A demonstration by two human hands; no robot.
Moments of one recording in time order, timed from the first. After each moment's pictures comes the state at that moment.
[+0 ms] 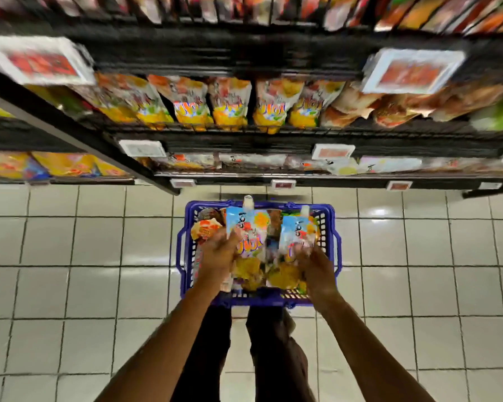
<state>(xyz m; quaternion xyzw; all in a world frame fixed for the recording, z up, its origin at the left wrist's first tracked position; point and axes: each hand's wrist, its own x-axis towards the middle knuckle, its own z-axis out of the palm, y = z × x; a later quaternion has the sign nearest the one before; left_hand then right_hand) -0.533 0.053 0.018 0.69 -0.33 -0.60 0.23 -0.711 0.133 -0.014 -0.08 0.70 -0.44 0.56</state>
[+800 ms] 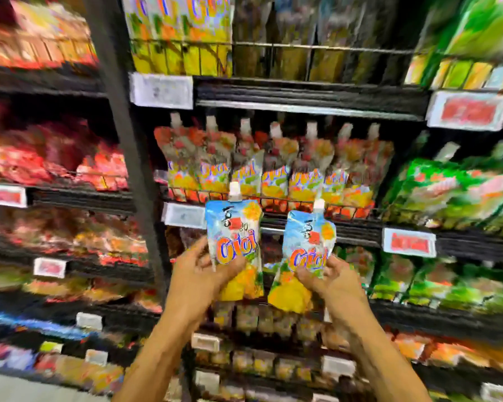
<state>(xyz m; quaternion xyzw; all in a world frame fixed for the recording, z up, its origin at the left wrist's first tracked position) -0.453 -0.041 0.621 0.42 -0.49 -0.49 0.59 -0.676 -0.030 0.602 -0.45 0.45 -0.60 0.48</state>
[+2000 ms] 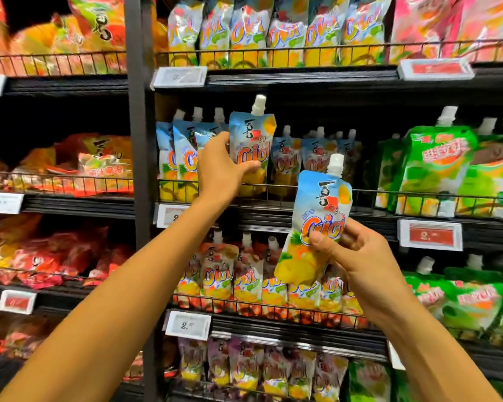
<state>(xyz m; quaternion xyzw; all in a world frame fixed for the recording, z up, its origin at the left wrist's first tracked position) -0.478 -0.167 0.914 0.40 -0.65 0.03 0.65 -0.675 -0.046 0.818 -0.58 0.33 -0.66 0.35</state>
